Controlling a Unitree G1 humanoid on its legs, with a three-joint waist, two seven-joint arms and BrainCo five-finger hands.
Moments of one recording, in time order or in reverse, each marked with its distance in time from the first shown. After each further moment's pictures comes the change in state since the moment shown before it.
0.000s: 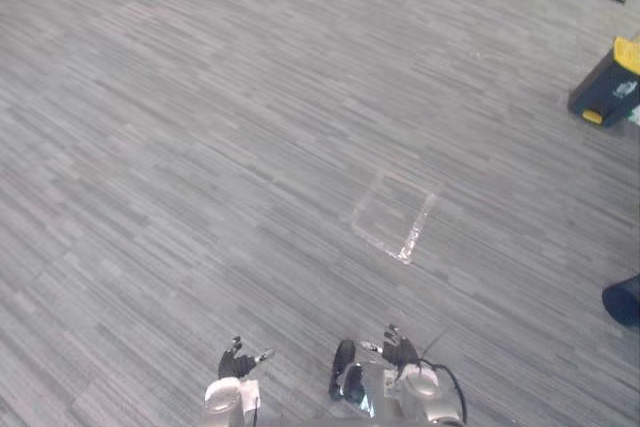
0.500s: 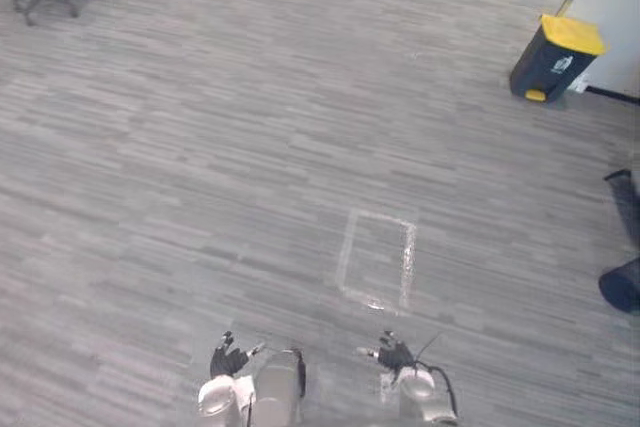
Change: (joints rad) left arm 0.019 0.004 0.004 -0.080 -0.002 -0.008 -0.002; right arm -0.018 0.000 0.003 0.035 -0.002 0.009 -0.013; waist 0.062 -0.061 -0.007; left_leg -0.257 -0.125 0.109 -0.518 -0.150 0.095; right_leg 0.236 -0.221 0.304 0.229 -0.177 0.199
